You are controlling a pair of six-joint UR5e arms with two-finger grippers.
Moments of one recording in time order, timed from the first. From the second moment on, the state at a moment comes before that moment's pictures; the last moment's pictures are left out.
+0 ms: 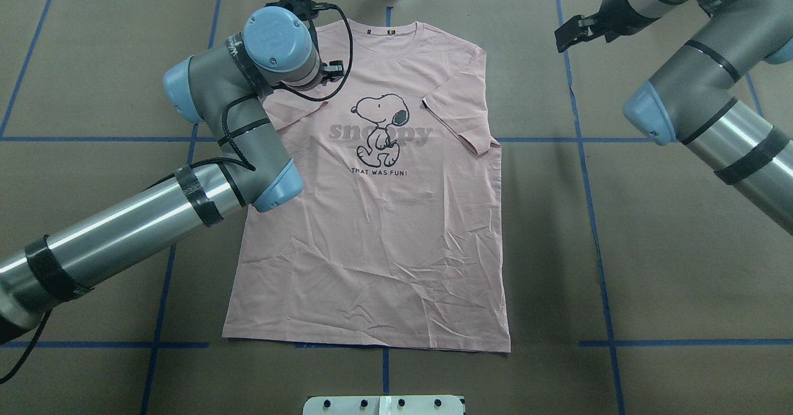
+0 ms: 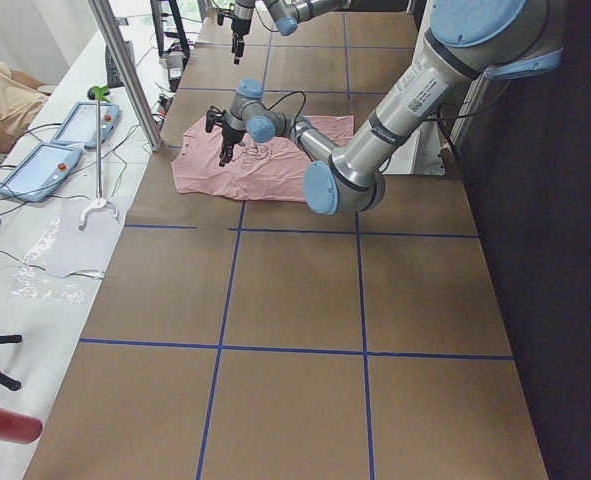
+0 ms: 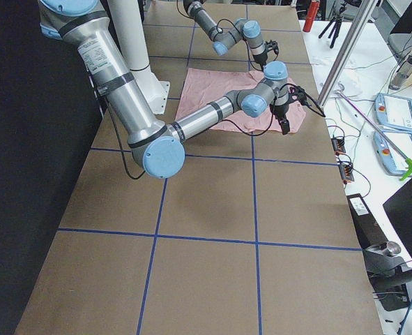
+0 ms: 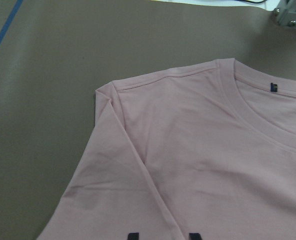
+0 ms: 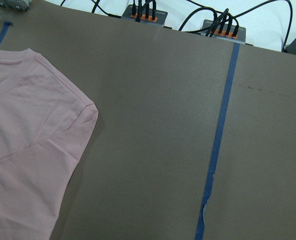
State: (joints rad) left arm -0.72 -2.42 -1.24 -1.93 -1.64 -1.20; right arm 1.03 -1.04 1.52 -1.24 2.06 0.66
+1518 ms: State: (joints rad) left arm -0.32 -1.73 -2.06 -1.93 -1.60 -1.42; right arm 0.14 -1.30 2.11 -1.49 1.35 1.64
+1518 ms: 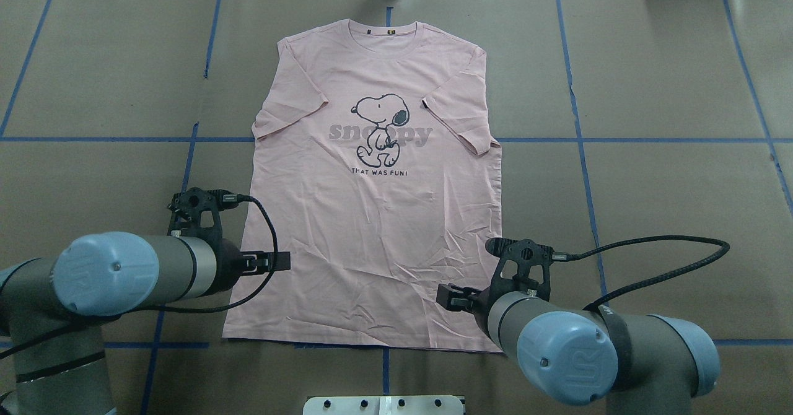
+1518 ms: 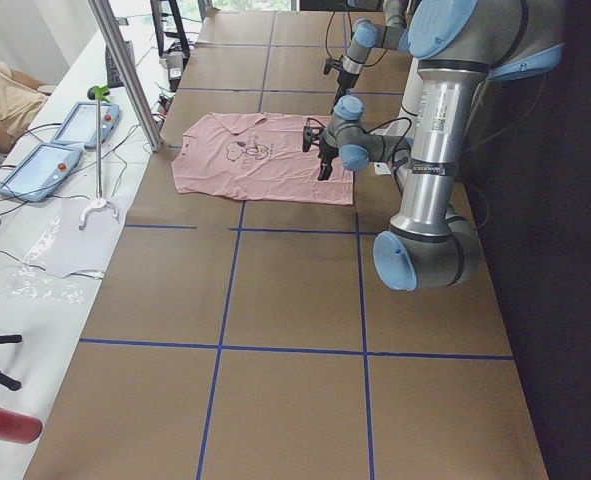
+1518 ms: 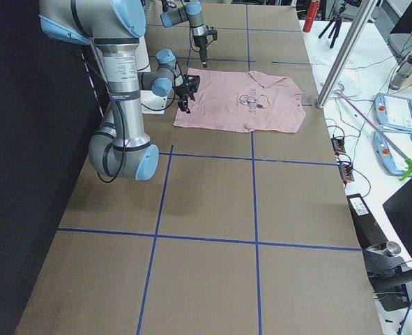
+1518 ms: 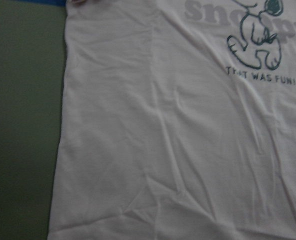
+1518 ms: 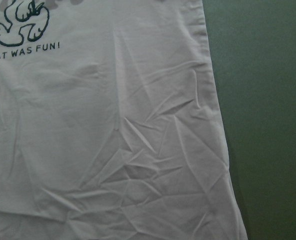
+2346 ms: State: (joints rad) left arm -0.18 -1.62 -2.05 -1.93 -1.52 -1.51; right arm 0.12 -1.30 2.11 -1.49 1.33 1.65
